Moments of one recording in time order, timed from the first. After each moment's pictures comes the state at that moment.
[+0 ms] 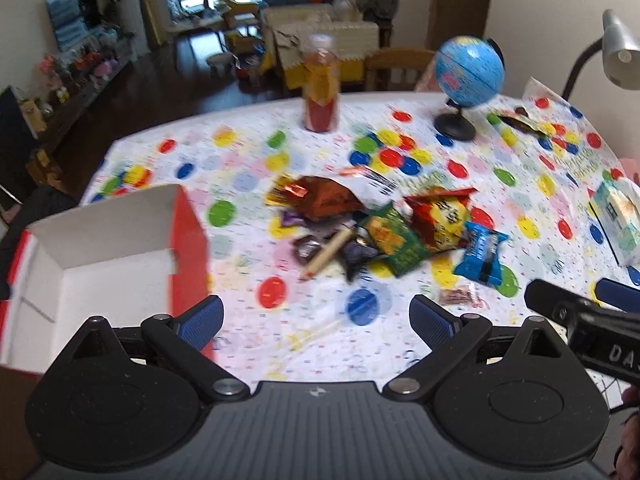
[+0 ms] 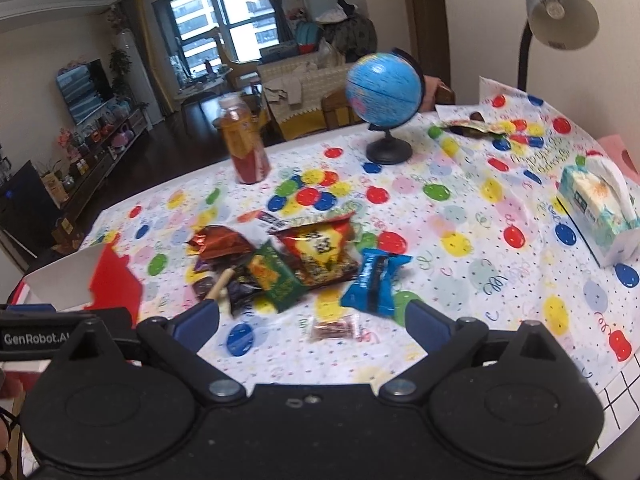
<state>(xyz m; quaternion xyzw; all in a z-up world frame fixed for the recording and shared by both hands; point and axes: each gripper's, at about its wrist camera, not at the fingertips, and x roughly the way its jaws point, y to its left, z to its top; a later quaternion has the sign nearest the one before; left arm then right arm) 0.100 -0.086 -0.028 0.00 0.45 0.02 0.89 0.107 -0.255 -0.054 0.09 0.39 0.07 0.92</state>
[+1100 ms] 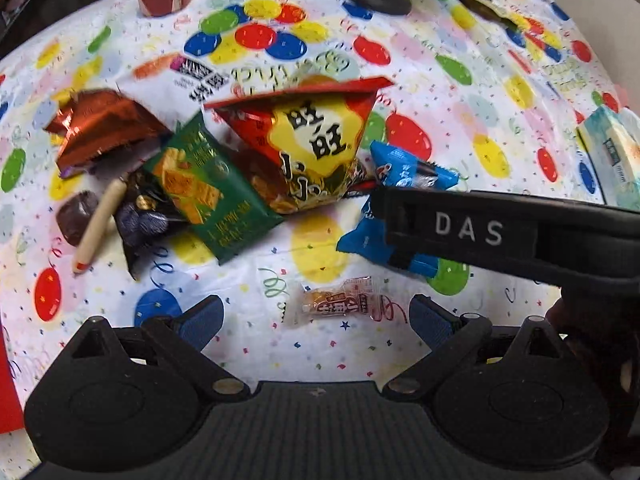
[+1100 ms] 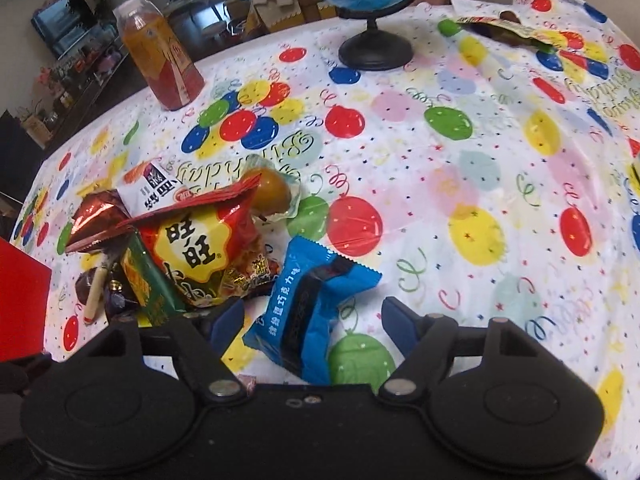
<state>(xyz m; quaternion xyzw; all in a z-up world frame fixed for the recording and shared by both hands) 0.231 -0.201 -0.162 -0.03 0.60 -0.07 0.80 0.272 -0.302 -0.168 0.08 0.53 0.10 0.84</state>
